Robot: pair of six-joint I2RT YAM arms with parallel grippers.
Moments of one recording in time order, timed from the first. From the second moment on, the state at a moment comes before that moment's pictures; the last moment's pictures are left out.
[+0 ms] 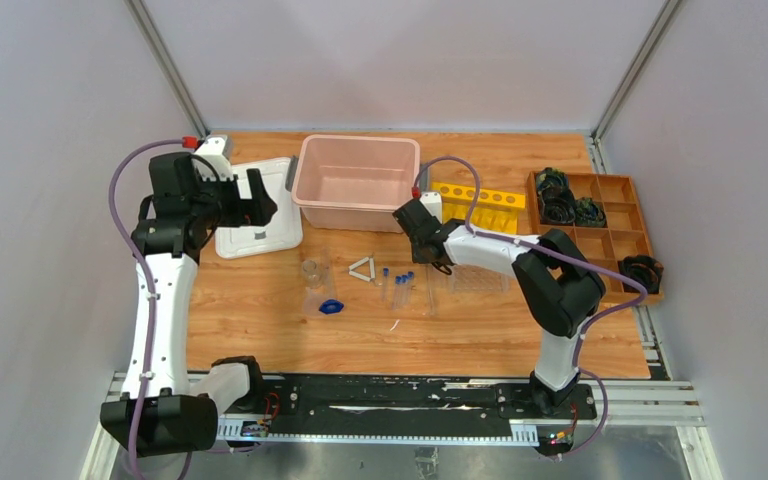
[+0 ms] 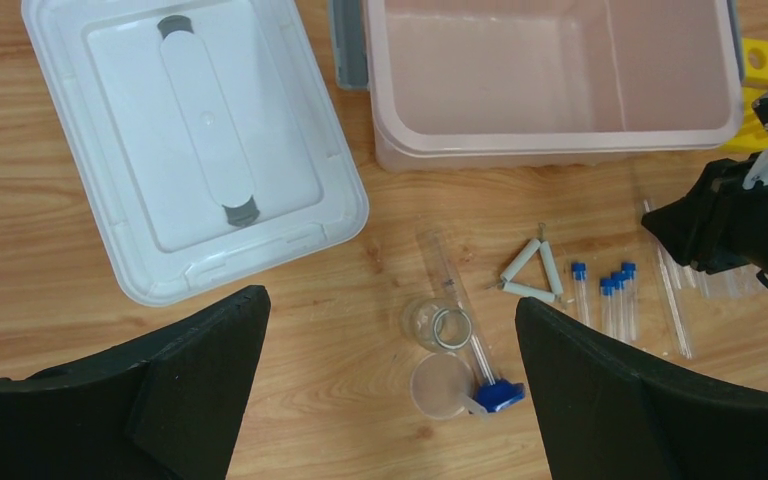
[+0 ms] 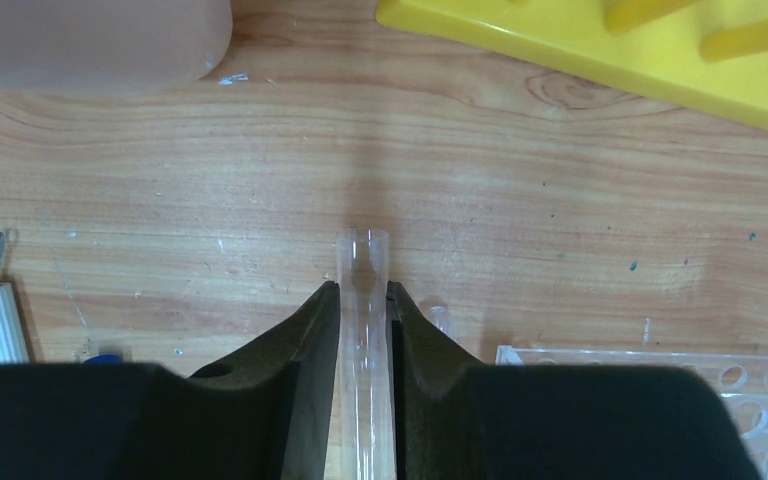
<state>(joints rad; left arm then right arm) 0.13 1.07 1.21 -0.74 0.36 -0.01 0.74 1.83 1.15 -0.33 0.40 0.53</state>
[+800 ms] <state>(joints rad) 0.13 1.04 1.29 -0.81 0.46 0.01 0.74 1.84 1.19 -0.37 0.41 0.57</state>
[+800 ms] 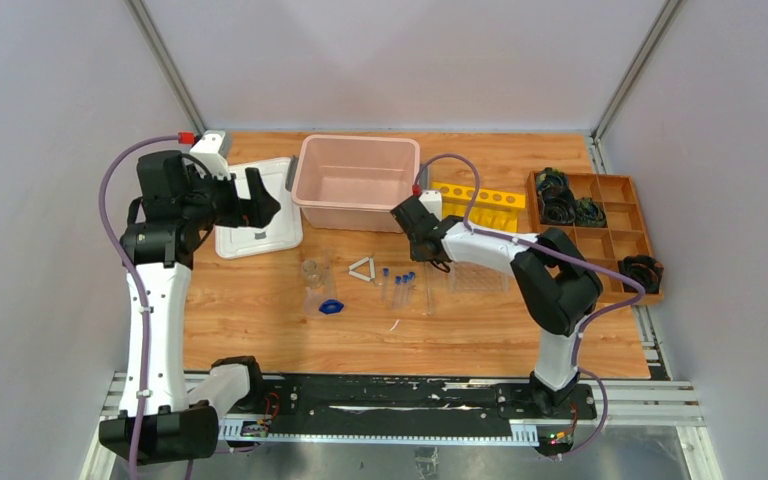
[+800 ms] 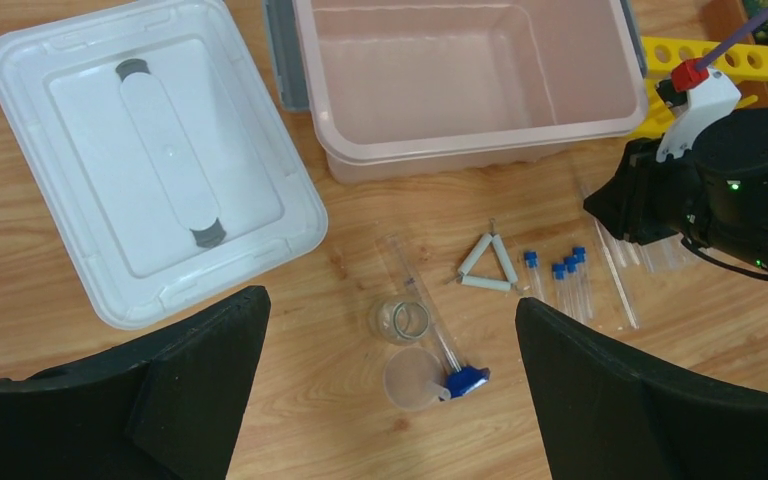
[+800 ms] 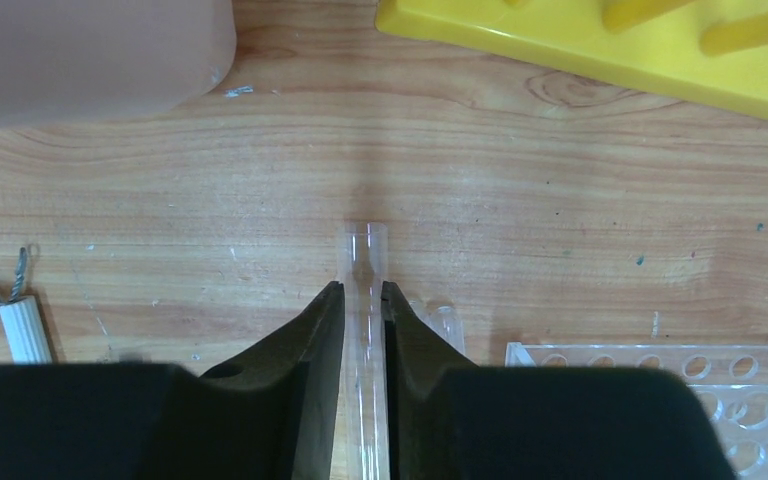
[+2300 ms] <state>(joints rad) 0.09 0.98 1.25 -0.86 0.68 0.16 0.87 1.37 1.05 -0.43 0.39 0.71</state>
